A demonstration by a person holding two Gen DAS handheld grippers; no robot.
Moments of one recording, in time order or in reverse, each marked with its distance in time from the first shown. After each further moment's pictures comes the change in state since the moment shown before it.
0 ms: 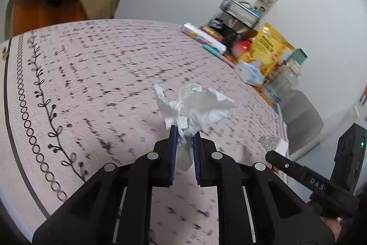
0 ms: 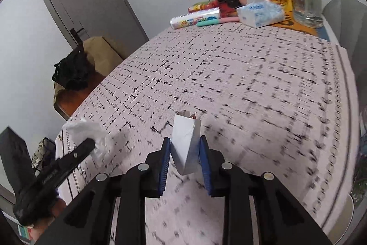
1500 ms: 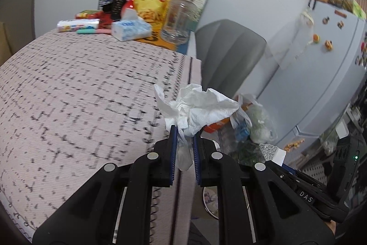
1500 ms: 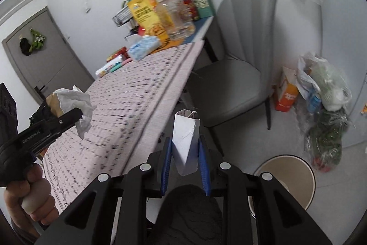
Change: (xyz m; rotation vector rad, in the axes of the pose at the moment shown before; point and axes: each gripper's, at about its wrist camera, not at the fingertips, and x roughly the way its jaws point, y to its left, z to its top) left arm 0.031 -0.265 -0.100 0.460 0.200 -0.230; right arm -0.187 -0.222 -0.111 0.299 -0.206 -0.229
